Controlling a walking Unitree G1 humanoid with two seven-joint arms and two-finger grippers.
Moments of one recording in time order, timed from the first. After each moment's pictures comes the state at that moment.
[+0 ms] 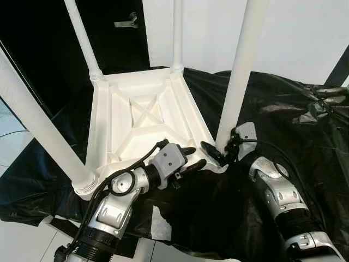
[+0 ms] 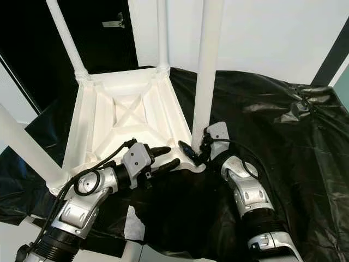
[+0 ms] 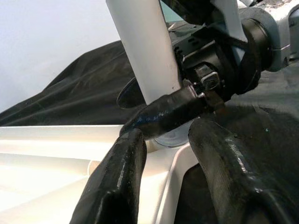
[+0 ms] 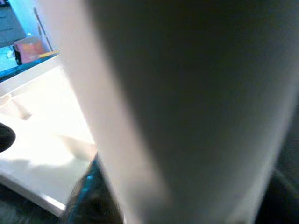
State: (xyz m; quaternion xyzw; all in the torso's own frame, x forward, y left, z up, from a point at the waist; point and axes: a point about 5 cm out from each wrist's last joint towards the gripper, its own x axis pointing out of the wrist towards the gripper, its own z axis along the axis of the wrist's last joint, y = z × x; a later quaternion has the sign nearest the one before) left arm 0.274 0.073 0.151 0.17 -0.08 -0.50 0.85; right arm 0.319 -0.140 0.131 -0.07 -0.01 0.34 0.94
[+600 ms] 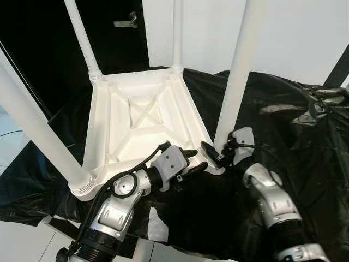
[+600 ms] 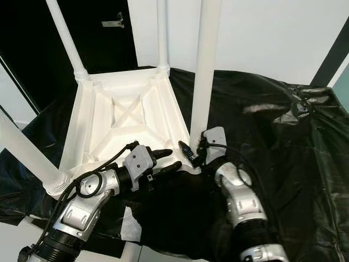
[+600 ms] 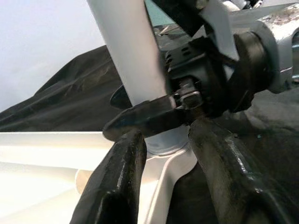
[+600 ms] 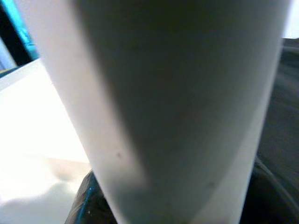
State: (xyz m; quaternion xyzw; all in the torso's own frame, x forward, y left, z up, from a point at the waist) left arm 0.270 0.066 0.149 0.17 -0.08 -0.51 0.84; right arm 0.309 -0.125 0.126 -0.04 -0.02 0.19 0.98
